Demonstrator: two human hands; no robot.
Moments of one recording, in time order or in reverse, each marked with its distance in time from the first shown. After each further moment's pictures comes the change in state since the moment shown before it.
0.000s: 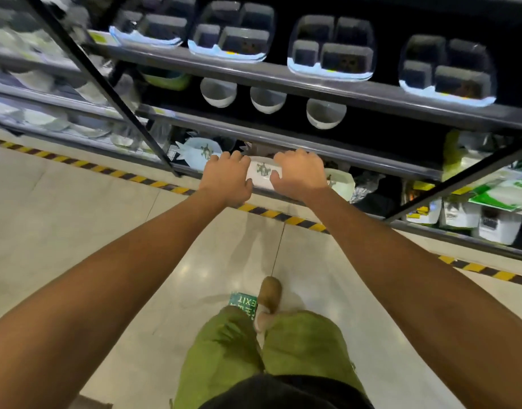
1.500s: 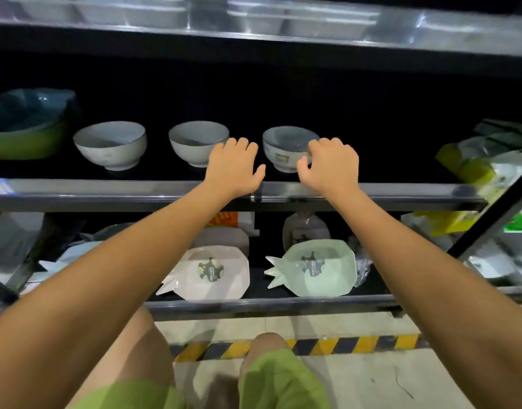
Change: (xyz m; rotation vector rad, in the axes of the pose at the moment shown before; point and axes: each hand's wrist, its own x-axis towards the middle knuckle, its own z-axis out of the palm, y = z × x) left_hand 0.367 0.019 0.231 0.001 0.725 0.315; right_hand 0.195 0.196 0.251 -0.332 0.800 0.336
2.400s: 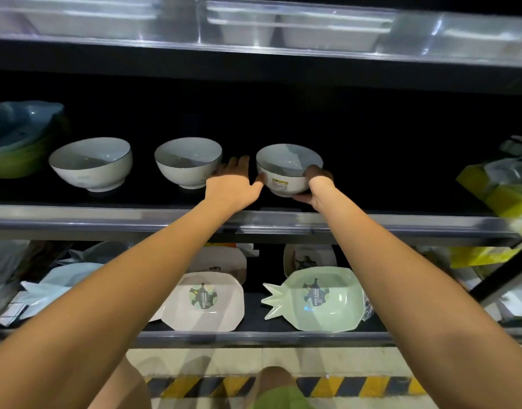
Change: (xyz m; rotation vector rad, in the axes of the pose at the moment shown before) left_hand 0.046 0.007 0.041 -0.279 -0.122 -0.292; right_hand 0.059 0.004 0.080 1.473 -0.315 1.241
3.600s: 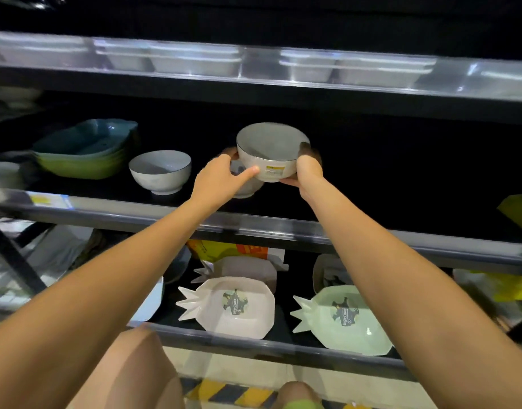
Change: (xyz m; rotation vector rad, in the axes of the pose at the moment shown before) left_hand -0.038 -0.079 -0.079 -0.343 0.175 -0.161; right_hand -0.081 -0.041 0.099 0.015 -0.148 -0.071
